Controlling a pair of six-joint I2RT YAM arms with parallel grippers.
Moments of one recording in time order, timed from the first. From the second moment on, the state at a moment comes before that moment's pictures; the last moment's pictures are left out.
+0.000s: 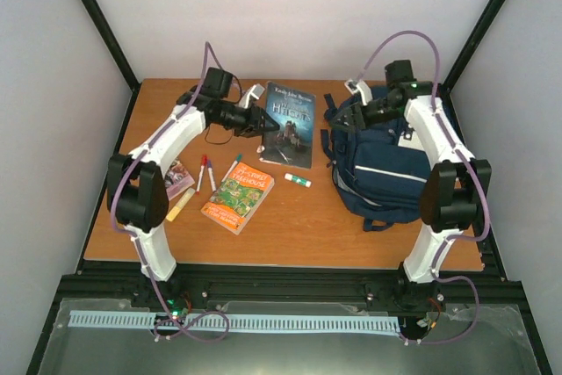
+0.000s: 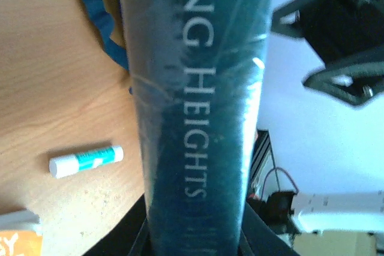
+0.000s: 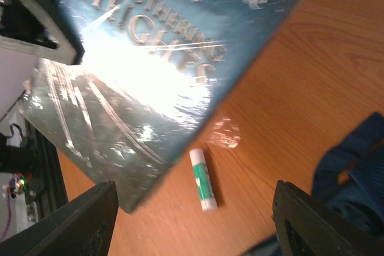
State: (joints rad) left arm -0.32 1.87 1.62 -0.67 0.91 -0.43; right arm 0.13 1.84 1.68 -0.92 -0.90 -0.31
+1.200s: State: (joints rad) left arm -0.51 1.47 1.34 -1.05 0.18 -0.24; right arm 0.24 1.98 1.59 -0.91 -0.70 -0.58
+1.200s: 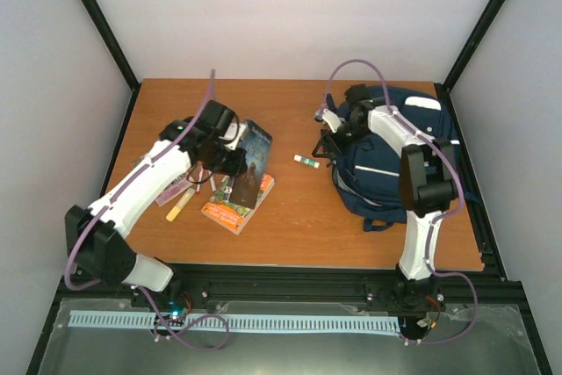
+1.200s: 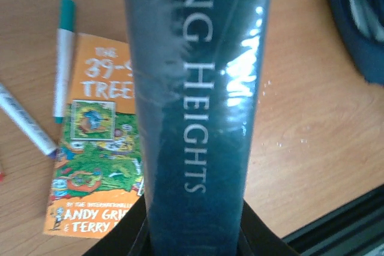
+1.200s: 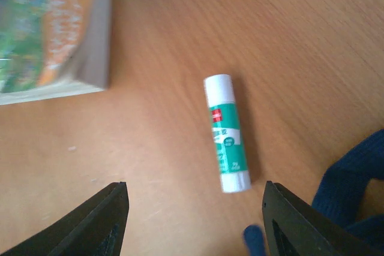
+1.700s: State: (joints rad) left arm -0.47 1.31 1.34 -1.01 0.12 -0.33; right arm 0.34 2.23 1.77 -0.78 -0.34 -0.45
